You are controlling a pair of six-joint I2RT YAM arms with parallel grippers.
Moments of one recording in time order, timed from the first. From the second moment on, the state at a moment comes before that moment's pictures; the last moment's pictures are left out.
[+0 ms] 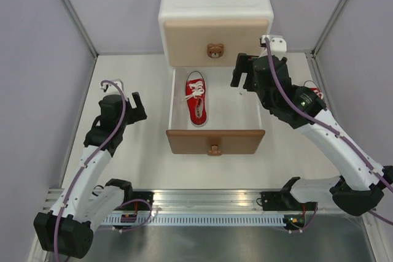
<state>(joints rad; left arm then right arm) -0.19 0.88 0.77 -0.41 -0.23 -0.29 0.78 1.29 1.59 -0.72 0.58 0.46</state>
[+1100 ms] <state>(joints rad) -0.19 0.70 0.70 -0.47 -0.18 -0.28 -0.30 1.37 1.11 -0.55 0.38 0.54</state>
